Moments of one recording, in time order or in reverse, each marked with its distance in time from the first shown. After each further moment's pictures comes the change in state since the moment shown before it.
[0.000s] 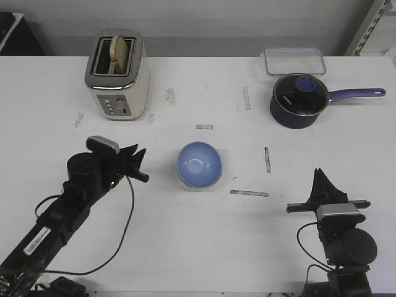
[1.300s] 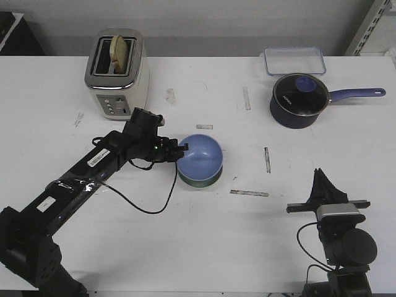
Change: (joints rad) left arm -0.116 0.684 0.647 -0.561 0.255 -0.377; right arm 0.000 0.000 0.000 0.000 0.000 0.000
